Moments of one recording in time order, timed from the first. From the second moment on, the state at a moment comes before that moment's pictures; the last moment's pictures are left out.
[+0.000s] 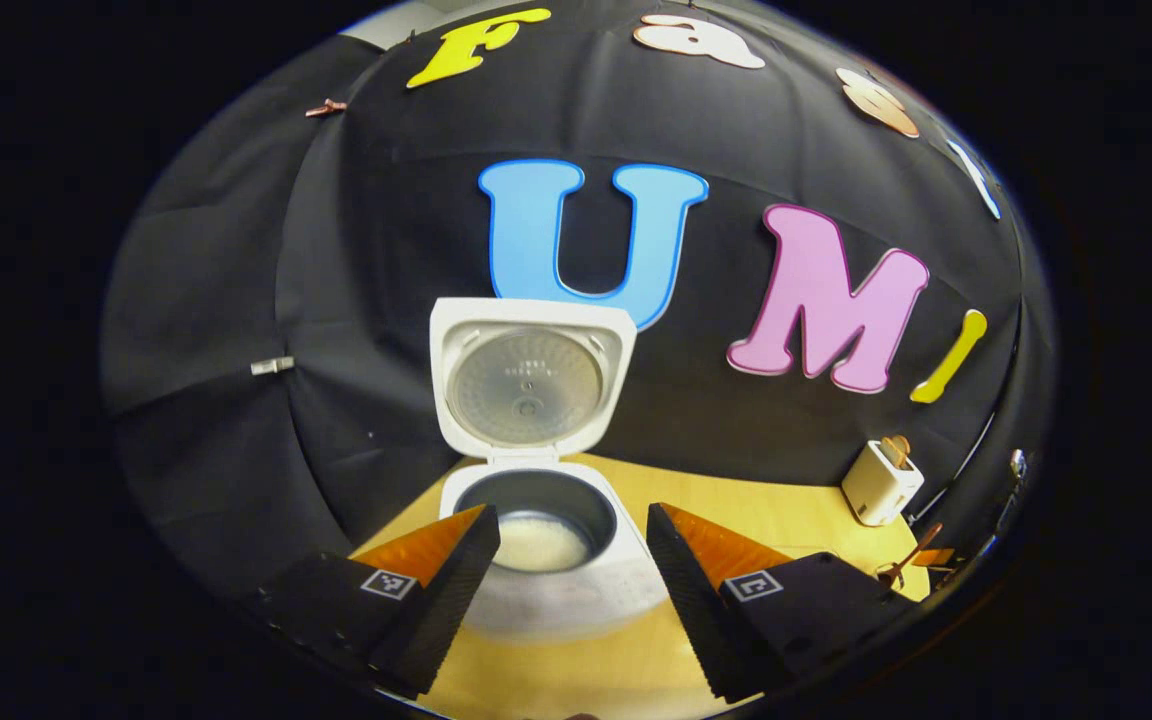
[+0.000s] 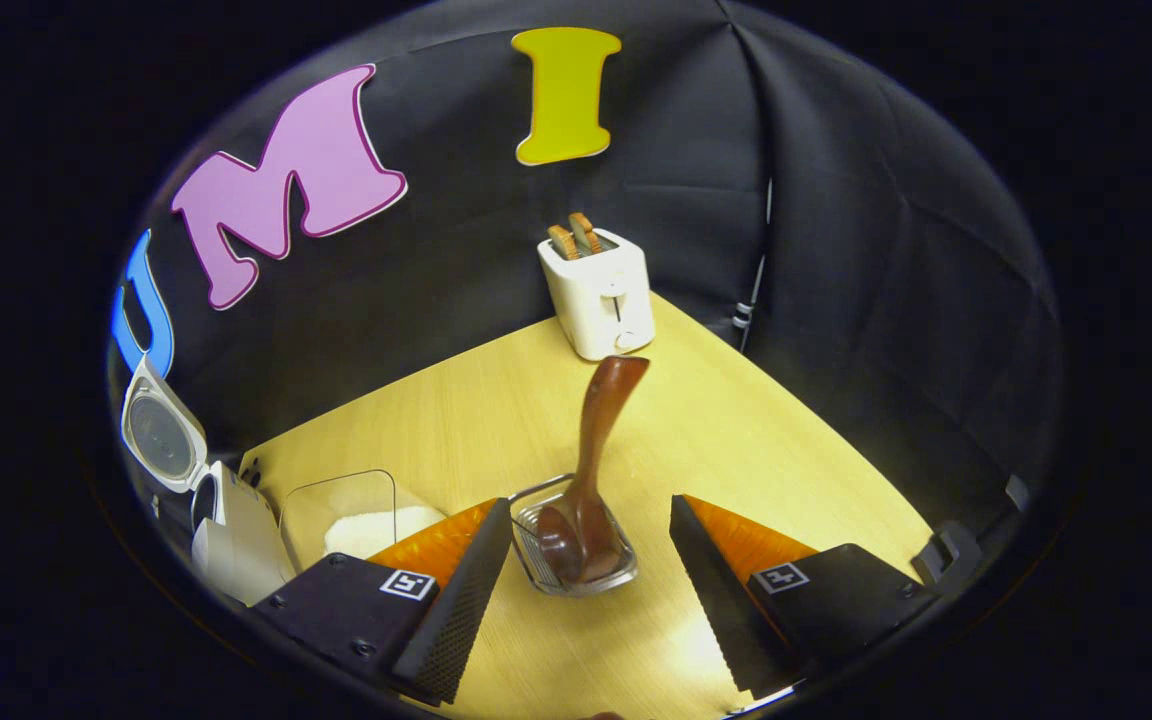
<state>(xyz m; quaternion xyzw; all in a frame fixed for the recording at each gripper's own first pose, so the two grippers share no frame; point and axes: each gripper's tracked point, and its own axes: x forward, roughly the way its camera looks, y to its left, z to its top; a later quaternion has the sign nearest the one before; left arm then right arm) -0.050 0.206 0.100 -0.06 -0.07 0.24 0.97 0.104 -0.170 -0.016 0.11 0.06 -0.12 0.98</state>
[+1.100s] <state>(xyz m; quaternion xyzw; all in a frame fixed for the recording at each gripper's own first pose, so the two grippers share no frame) 0.085 0.378 0.293 0.02 -0.15 0.25 0.95 -0.021 -0.195 -0.021 0.13 0.04 -0.23 0.96</state>
